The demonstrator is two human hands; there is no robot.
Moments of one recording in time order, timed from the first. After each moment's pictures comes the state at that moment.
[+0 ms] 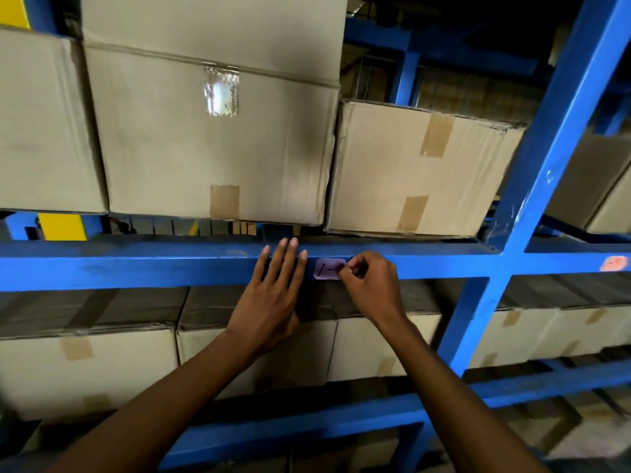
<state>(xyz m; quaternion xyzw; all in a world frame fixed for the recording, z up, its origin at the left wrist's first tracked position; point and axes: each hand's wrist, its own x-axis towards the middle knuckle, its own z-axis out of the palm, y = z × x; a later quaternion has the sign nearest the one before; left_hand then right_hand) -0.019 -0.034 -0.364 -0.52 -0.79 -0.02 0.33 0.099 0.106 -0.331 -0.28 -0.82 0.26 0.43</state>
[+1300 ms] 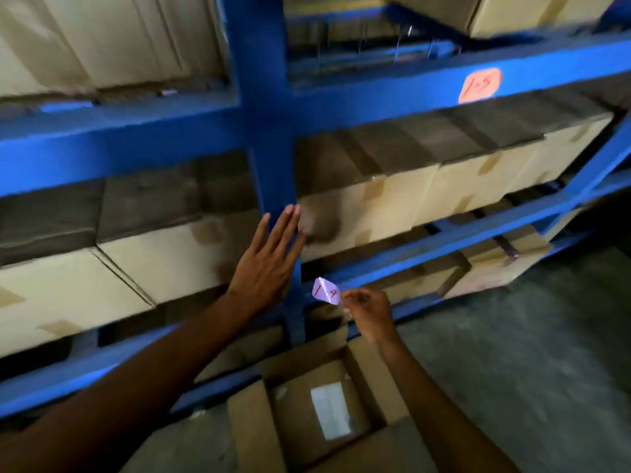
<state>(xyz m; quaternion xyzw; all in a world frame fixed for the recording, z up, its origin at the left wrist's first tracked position) 0.222 0.294 -0.498 -0.61 -0.72 0.17 0.29 0.393 0.383 -0.590 -0.47 -0.62 0.55 0.30</state>
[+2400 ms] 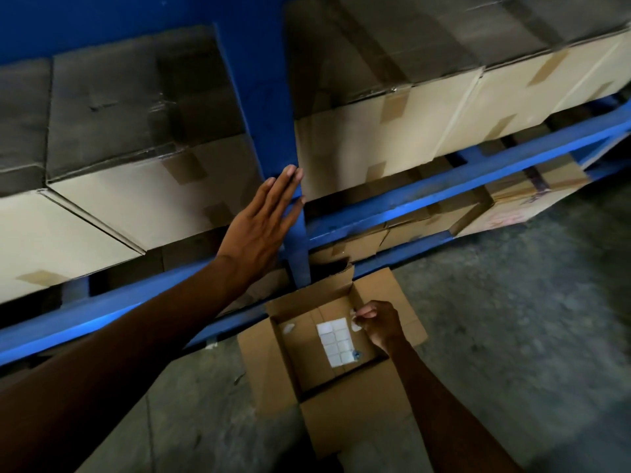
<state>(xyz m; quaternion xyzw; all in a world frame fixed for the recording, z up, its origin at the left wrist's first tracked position) 0.207 0.291 -0.558 -0.63 -0.65 0.30 0.31 0.446 0.351 -0.734 -0.58 -0.61 0.54 0.05</state>
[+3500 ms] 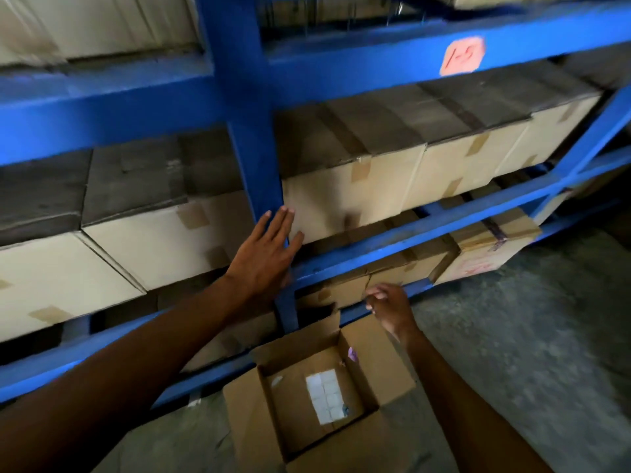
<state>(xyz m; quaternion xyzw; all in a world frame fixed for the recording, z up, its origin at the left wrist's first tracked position) 0.243 0.295 -0.502 -0.67 -0.71 0.18 0.13 0.457 0.408 -0.630 -0.53 -0.65 0.51 0.19</state>
